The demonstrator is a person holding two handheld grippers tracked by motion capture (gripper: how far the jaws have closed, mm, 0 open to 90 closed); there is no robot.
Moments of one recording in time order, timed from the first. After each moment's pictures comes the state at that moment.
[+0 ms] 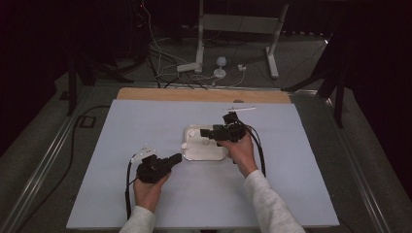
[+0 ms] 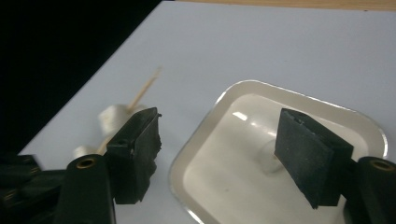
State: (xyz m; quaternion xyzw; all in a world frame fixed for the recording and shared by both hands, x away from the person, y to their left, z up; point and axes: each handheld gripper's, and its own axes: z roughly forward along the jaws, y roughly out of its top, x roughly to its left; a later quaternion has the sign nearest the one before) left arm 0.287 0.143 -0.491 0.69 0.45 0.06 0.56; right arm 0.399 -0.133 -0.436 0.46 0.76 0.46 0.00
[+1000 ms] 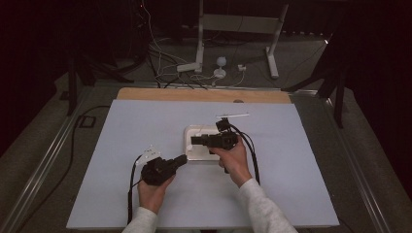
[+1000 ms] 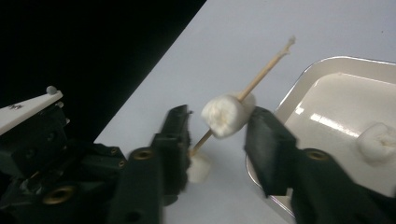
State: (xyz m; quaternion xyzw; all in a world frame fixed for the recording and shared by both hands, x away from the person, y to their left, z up) left arm 0.282 0.129 -0.490 0.70 0.42 0.07 0.58; right arm 0.375 -0.110 -0.436 0.44 0.75 0.49 -0.09
